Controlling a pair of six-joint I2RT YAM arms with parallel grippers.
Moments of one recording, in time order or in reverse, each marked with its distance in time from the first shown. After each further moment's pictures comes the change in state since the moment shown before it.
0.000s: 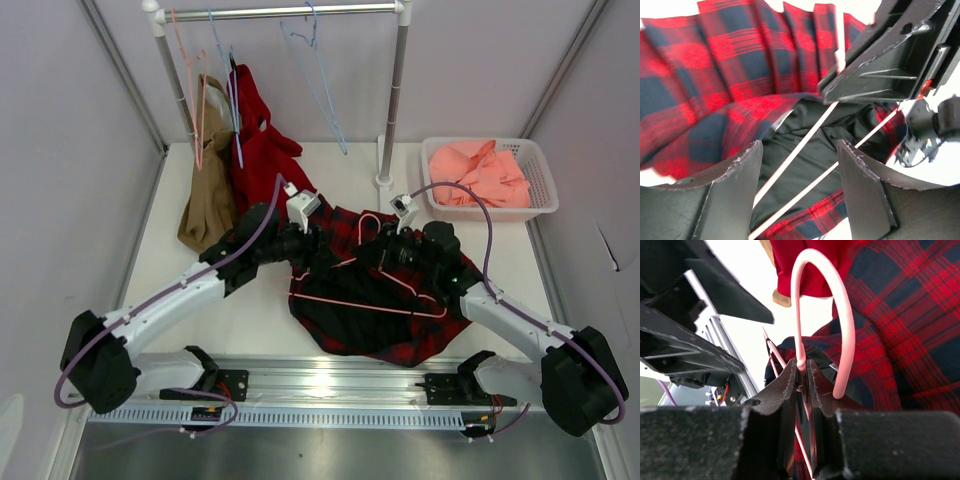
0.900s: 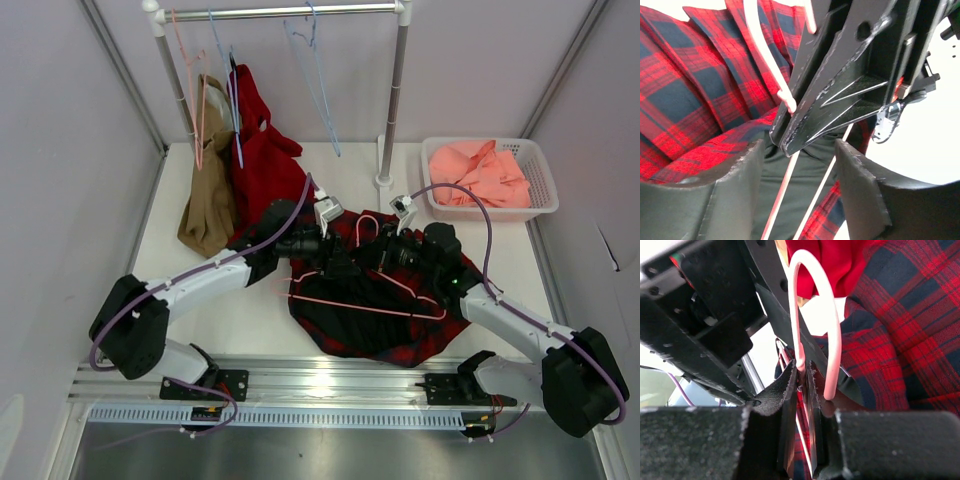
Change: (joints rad) left arm -0.003 0.258 0.033 0.272 0.380 0.066; right arm 0.005 -0.008 -0.016 0.039 -0.036 0.032
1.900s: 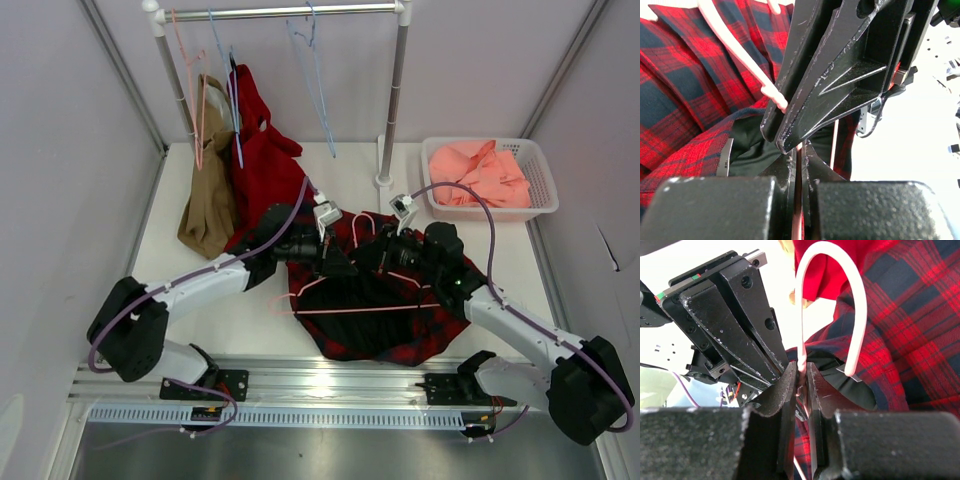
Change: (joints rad) left arm -0.002 -0.005 -0.051 0.084 0.083 -0.055; right arm 0.018 -0.046 0.020 -0.063 0.015 -0.019
